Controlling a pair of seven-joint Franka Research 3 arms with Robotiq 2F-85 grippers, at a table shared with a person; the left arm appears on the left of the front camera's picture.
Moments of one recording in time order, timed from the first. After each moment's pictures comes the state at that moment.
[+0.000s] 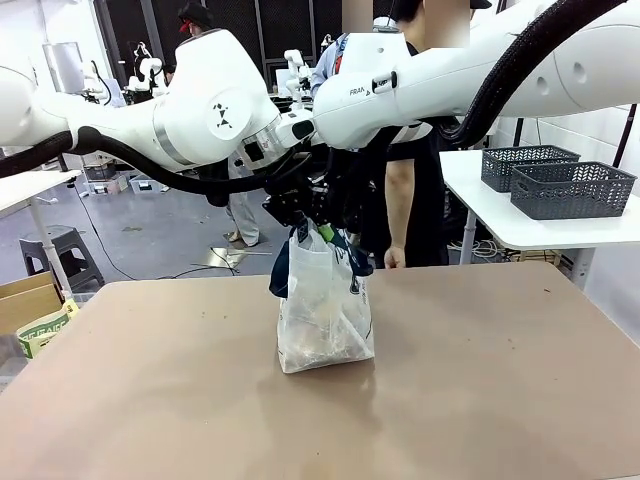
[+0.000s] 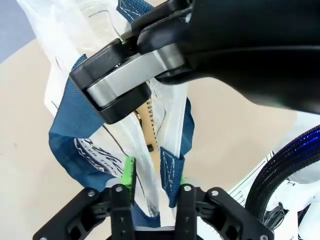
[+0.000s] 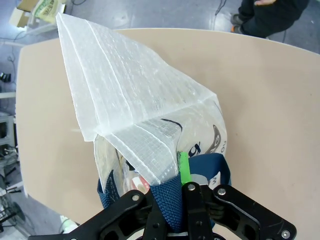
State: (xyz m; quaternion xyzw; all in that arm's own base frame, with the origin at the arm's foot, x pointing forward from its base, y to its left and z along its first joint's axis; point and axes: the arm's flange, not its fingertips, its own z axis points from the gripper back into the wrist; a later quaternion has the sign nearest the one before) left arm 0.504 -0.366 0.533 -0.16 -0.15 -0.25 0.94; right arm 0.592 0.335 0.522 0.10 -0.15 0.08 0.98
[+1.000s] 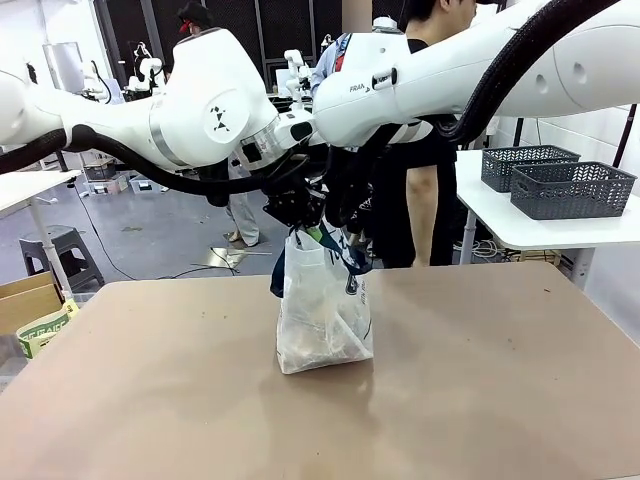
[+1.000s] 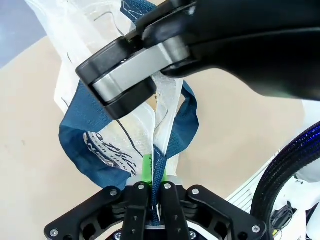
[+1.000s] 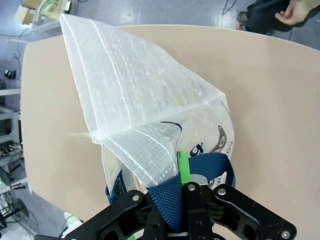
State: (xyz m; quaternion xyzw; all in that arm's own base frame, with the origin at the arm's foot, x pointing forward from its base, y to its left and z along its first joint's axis) left arm 0.498 -0.364 0.534 -0.14 -0.16 -0.25 0.94; right arm 0.591 0.336 0.521 0.11 -0.15 0.08 0.98
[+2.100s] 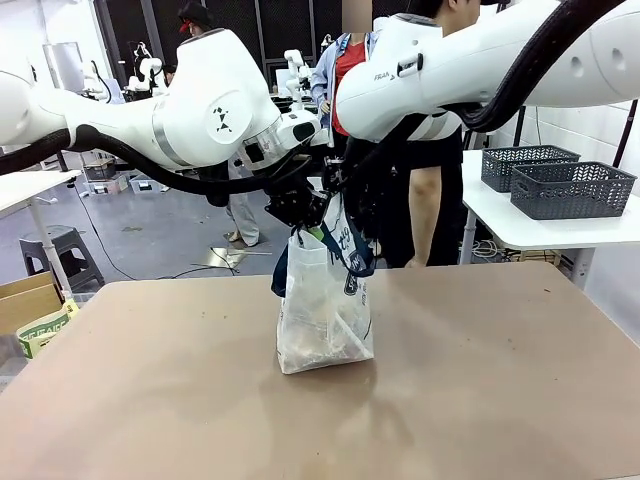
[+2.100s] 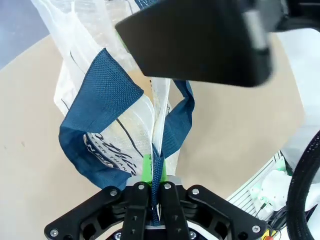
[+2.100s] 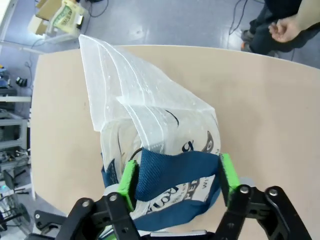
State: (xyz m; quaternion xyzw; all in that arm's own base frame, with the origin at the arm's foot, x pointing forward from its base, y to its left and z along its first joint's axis) left arm 0.502 -0.366 0.533 -0.14 -0.16 -0.25 0.95; right arm 0.587 0.294 0.540 0.14 -0.19 0.08 0.97
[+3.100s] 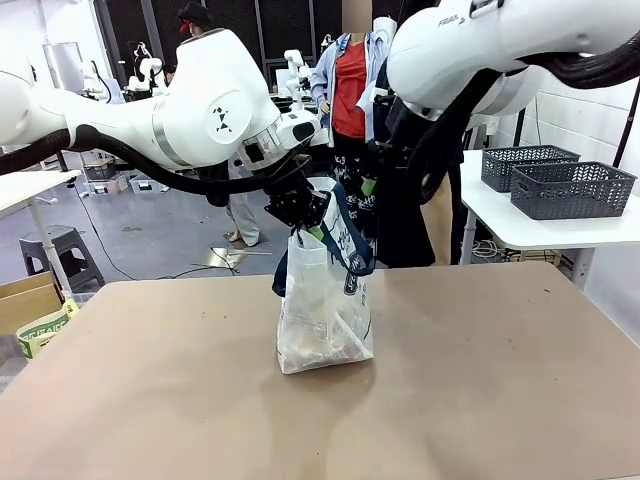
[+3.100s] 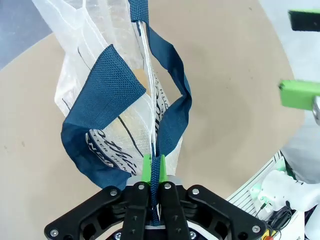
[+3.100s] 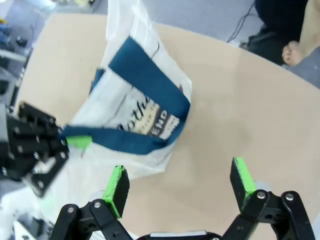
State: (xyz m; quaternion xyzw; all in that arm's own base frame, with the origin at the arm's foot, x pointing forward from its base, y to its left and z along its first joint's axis) left arm 0.502 -0.365 0.533 -0.14 -0.16 -0.25 0.95; right arm 0.517 0.219 0.578 0.12 -0.21 0.22 0.95
